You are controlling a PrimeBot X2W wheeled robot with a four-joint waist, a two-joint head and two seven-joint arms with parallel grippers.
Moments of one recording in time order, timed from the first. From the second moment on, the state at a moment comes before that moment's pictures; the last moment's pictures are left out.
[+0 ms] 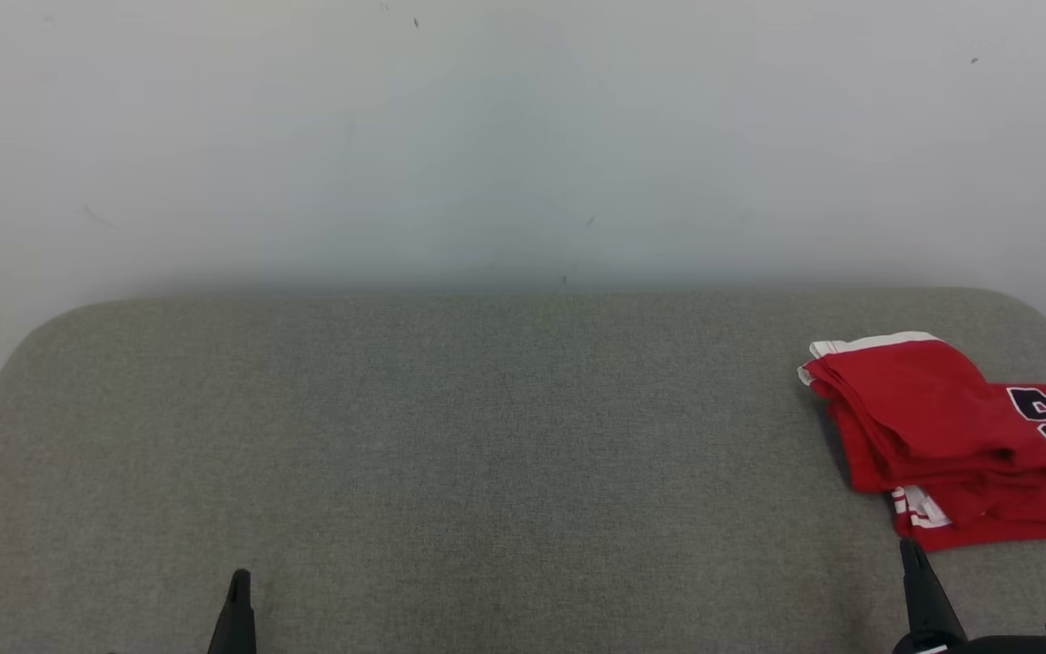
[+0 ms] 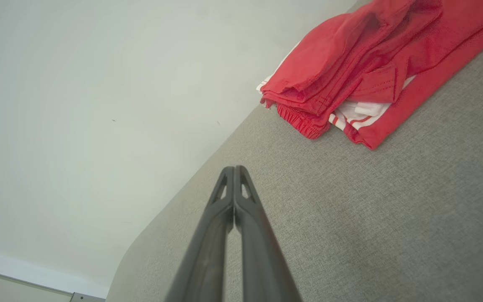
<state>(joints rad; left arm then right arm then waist) 0.02 0.05 0.00 0.26 -0.96 -0.13 -0.09 0.06 -0.05 -0.12 0.18 0.87 0.13 0.02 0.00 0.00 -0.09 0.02</state>
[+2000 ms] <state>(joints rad) -0.08 0.05 0.02 0.25 -1.48 -0.13 0.05 0.00 -0.05 -0.17 0.16 1.46 0.13 0.11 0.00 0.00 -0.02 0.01</state>
